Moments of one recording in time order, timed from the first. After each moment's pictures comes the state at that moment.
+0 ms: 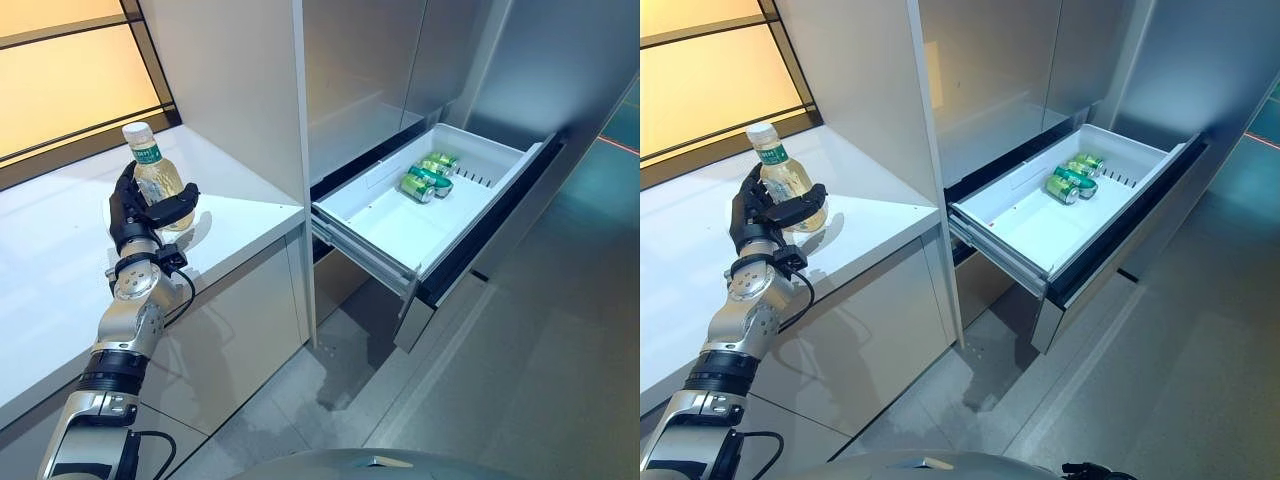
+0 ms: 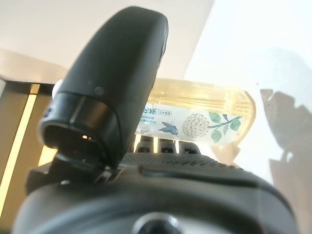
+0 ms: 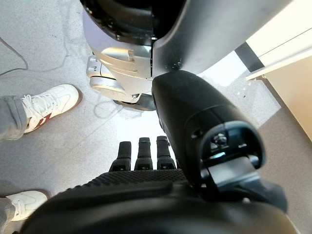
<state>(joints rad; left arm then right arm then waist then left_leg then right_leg) -0.28 0.56 0.02 0.25 -0.63 0.00 0.47 0.06 -0.28 0.24 1.20 0.16 0.14 0.11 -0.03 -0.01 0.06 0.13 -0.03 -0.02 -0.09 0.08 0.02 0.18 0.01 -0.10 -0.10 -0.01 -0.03</state>
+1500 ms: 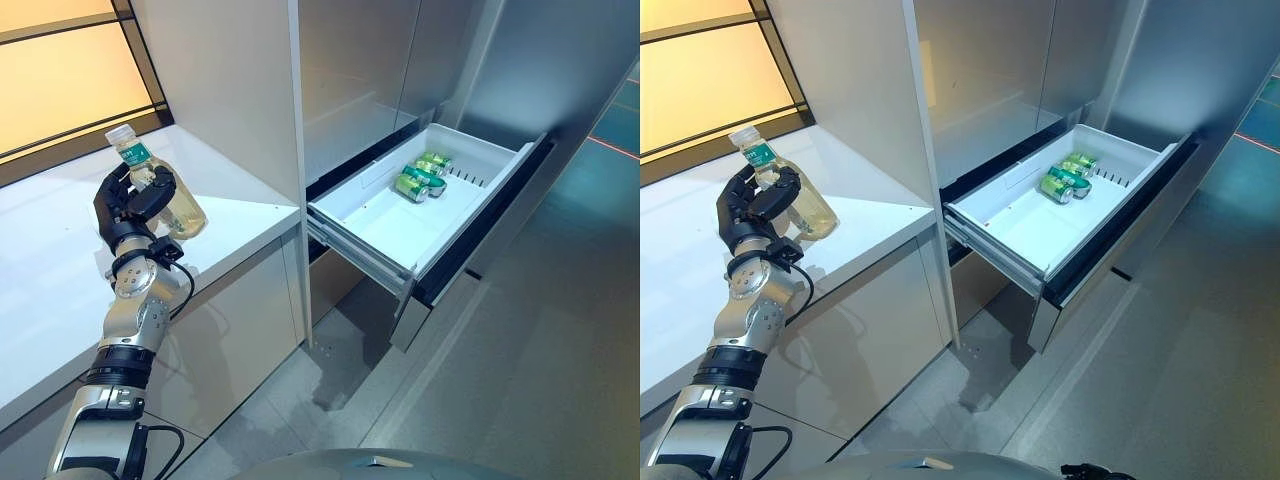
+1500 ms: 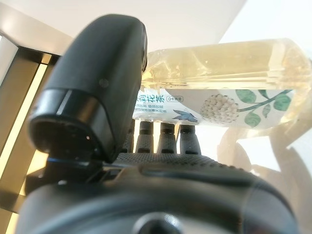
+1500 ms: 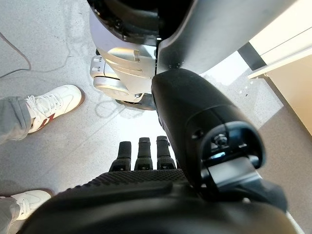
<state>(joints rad) -0.31 0.52 0.04 0.29 -0.71 -0.11 0.54 0.06 -0.28 0.25 1.20 0.15 0.14 0.12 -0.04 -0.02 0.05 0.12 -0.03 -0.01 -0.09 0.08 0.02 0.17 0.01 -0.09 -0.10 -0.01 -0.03</state>
